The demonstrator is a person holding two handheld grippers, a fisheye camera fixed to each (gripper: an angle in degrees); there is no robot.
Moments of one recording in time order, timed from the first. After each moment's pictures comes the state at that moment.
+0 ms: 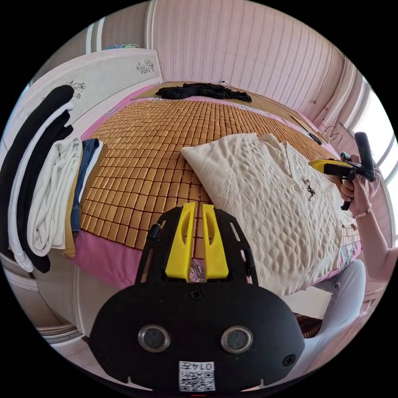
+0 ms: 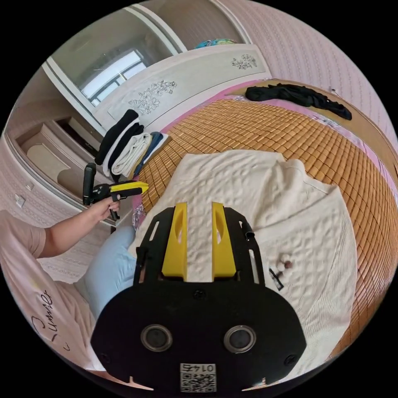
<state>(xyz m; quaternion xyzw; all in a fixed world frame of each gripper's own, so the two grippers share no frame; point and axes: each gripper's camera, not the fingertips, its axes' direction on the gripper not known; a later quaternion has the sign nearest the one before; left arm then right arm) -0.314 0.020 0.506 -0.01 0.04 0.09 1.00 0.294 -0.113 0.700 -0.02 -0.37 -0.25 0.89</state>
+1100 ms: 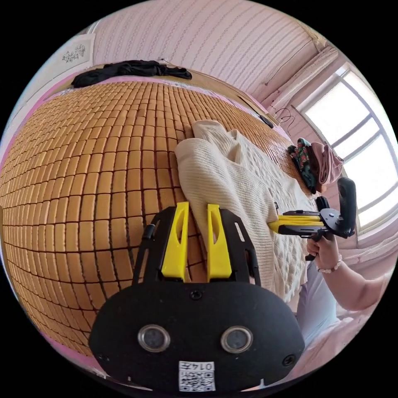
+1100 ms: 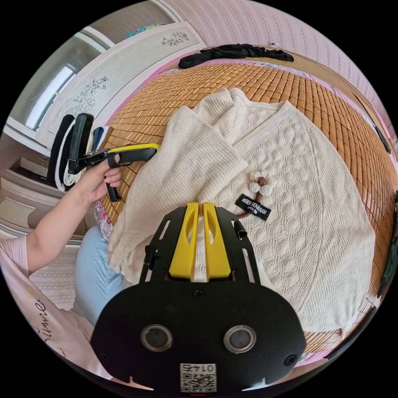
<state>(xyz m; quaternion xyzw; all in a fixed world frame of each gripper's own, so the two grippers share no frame) -0.293 -0.052 0.565 -0.09 0.24 0.19 0.95 0.205 -0.133 0.791 -0.11 -0.26 -0.12 0.95</state>
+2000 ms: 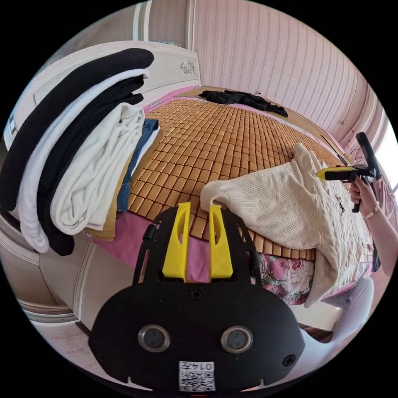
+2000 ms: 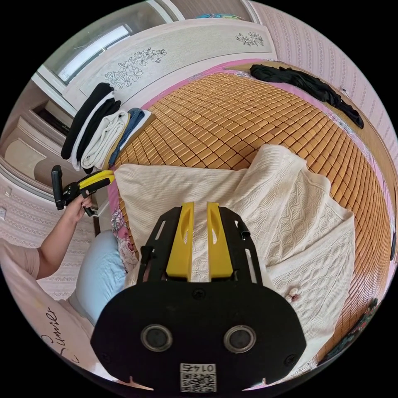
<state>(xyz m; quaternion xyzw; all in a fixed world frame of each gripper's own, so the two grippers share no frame) -0.502 0.068 0.417 0.02 -0.04 0.03 1.00 0.012 -0.242 0.788 -0.09 -0.29 -0.29 0.91</state>
